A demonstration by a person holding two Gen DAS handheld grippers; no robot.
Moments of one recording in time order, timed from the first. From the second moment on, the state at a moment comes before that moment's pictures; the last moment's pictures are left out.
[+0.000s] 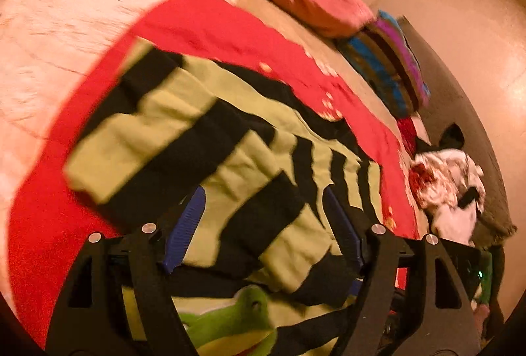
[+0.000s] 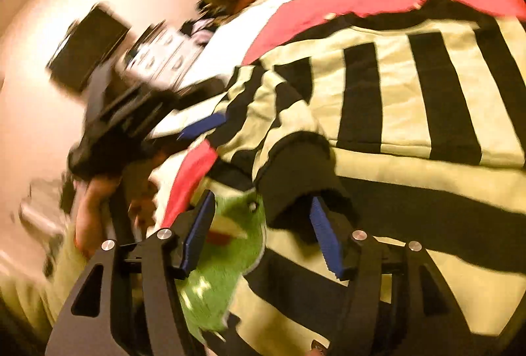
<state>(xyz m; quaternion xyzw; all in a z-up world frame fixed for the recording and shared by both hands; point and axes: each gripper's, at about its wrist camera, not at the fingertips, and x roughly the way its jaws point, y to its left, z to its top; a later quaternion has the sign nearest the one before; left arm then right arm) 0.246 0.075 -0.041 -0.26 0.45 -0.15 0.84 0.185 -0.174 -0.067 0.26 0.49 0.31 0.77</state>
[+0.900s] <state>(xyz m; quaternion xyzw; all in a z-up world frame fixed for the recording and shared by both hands) 0.218 0.096 -0.050 -0.27 0.45 -0.12 0.84 0.296 -0.317 -0.039 0.13 0.52 0.17 0.82</state>
